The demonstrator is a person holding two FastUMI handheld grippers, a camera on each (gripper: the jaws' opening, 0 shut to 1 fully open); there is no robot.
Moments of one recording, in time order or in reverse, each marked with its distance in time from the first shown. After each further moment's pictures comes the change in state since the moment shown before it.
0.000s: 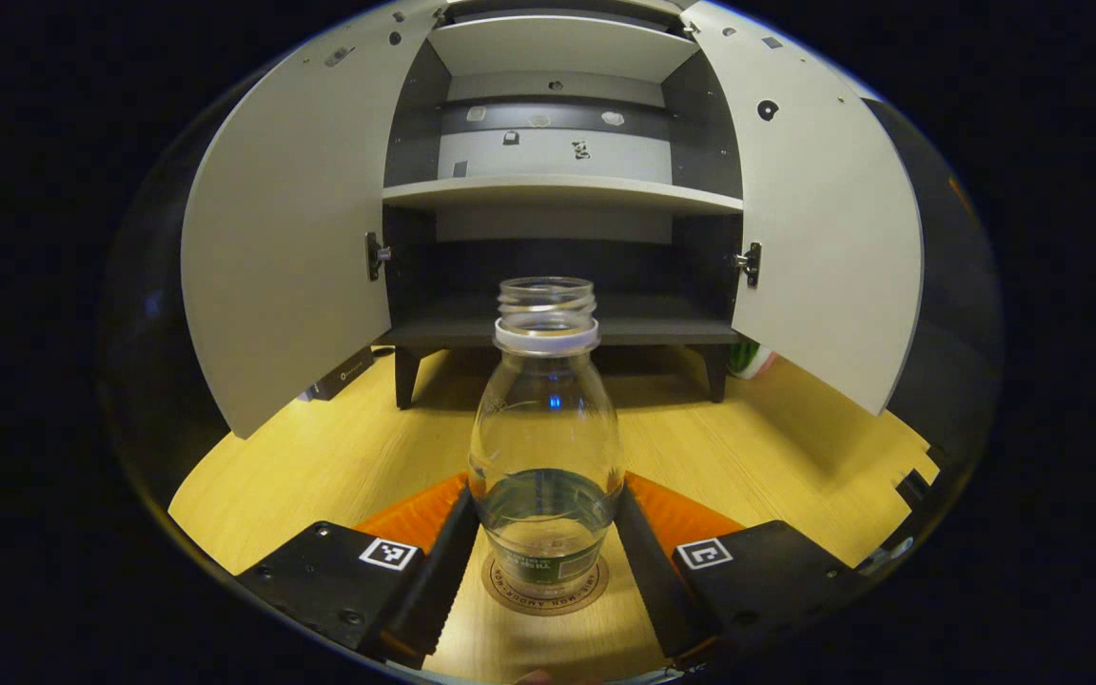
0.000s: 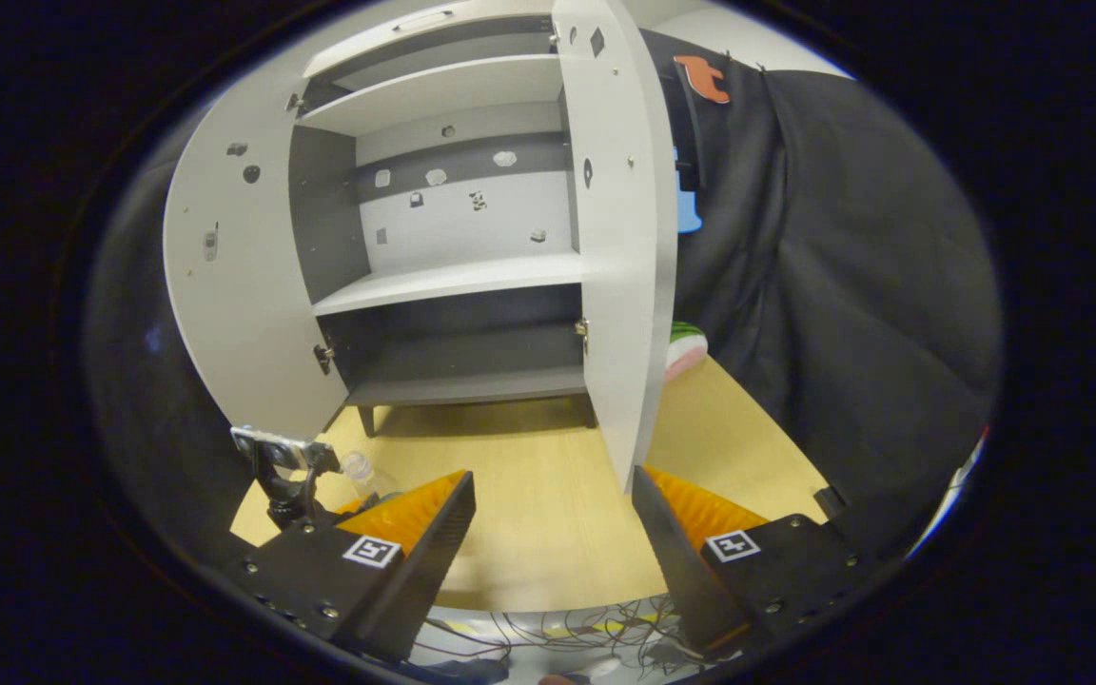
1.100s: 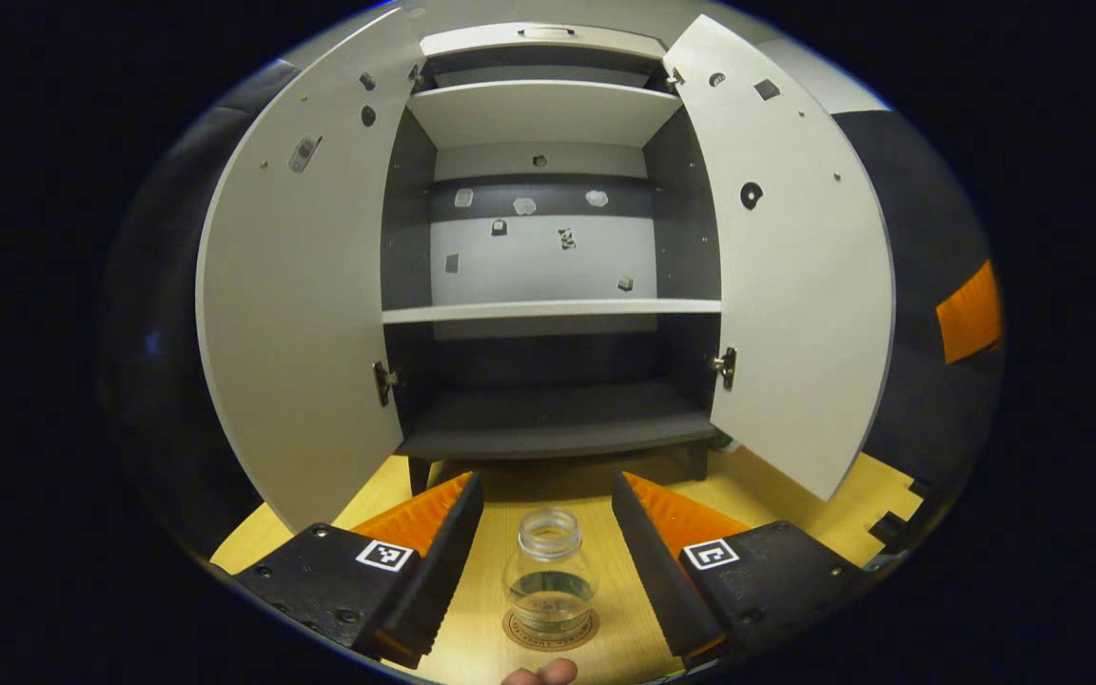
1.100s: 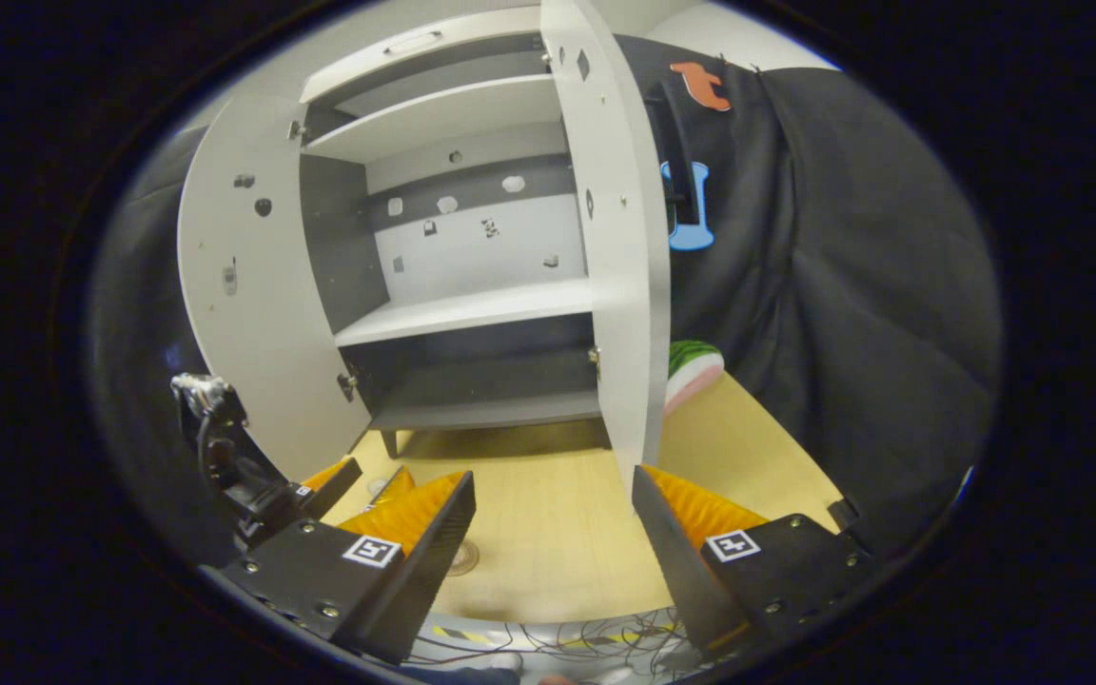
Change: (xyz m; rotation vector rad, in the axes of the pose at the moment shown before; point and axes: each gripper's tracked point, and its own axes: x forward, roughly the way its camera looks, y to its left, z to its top) left arm -0.039 -0.008 0.133 0.075 -0.224 -0.005; right arm -0.014 -0.006 0.042 0.054 -0.091 0.076
